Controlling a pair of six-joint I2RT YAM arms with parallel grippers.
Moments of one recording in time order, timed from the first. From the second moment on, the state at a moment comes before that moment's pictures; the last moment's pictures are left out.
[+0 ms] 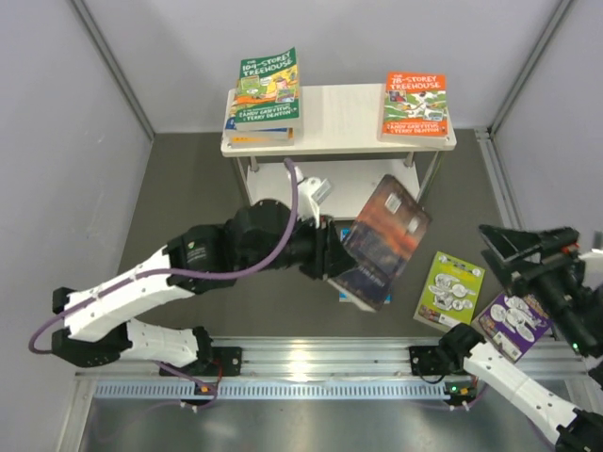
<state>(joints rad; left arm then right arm) -1.28 1.20 1.55 -0.74 -0.09 -0.76 0.63 0.43 1.37 -1.08 0.36 1.19</state>
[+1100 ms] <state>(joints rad) -0.74 2.04 2.27 -0.11 0.23 -1.24 0.65 0.35 1.31 -1.22 0.40 1.19</state>
